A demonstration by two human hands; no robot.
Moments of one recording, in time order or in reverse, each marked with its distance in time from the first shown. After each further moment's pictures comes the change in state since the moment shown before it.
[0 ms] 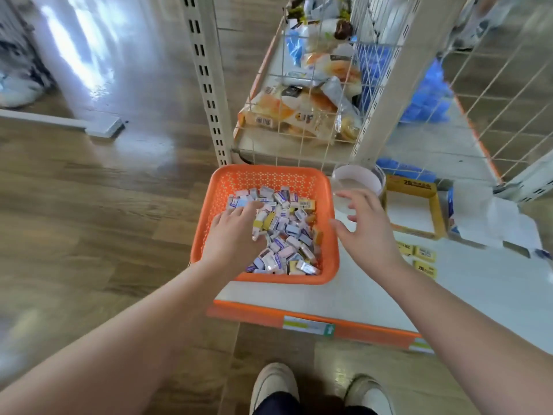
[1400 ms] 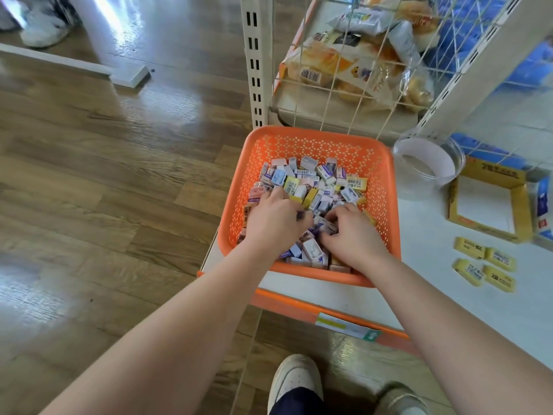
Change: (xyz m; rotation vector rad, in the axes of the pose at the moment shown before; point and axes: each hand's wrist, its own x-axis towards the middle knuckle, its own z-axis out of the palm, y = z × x) left_hand 0.038 -0.025 0.060 0.007 -0.026 -0.079; right_hand 0.021 0.005 0.109 -0.325 -0.432 0.109
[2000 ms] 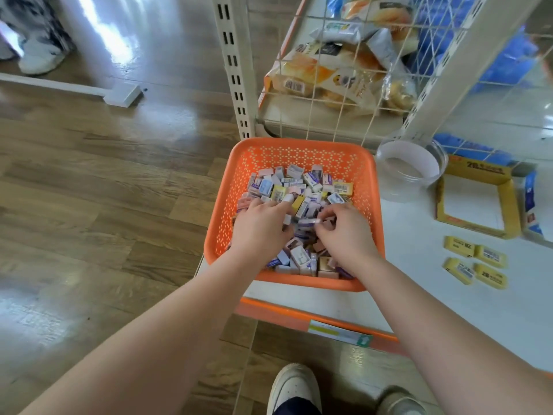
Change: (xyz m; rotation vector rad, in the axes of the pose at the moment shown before) left_hand -0.001 0.007 -0.008 0.139 0.004 0.078; right_hand -0.001 0.006 -0.013 0.341 0.140 0.057
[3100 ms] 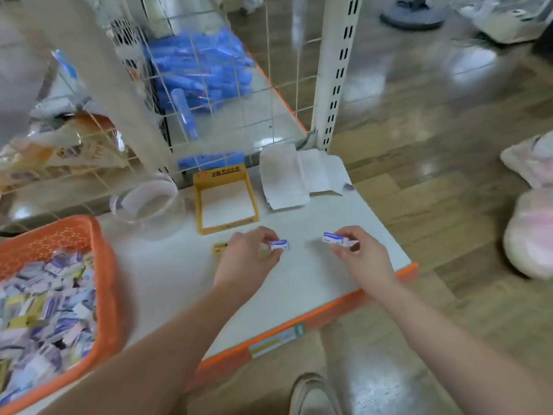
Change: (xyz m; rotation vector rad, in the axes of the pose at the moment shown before) left_hand -0.001 0.330 0.083 -0.429 -0.247 0.345; right_hand -0.149 0.304 -0.204 0.387 0.514 0.480
